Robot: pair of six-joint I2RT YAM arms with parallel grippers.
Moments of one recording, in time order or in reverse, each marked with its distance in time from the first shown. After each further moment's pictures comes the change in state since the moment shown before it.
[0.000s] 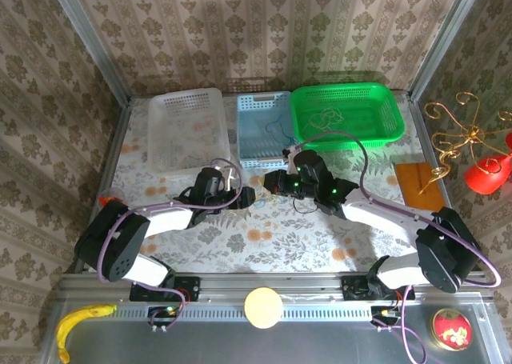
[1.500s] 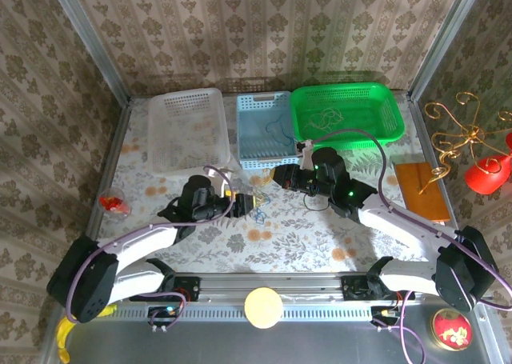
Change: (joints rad) left arm -0.040 -0.293 -0.093 -0.044 0.005 0.129; right arm -0.061 -0.138 -0.044 0.009 -0.037 0.027
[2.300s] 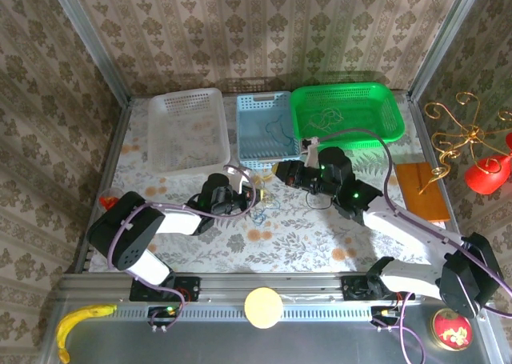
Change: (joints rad) left arm -0.064 0.395 0.054 0.442 -0.008 0.005; right arm -0.026 -0.055 -0.012 0.041 -0.002 0.047
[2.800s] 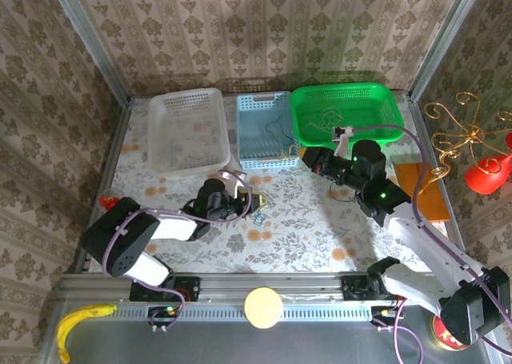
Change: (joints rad) left arm 0.001 -0.070 -0.071 -0.014 -0.026 -0.029; right arm -0.205 -0.154 -0.001 -0.076 -0.090 -0.029
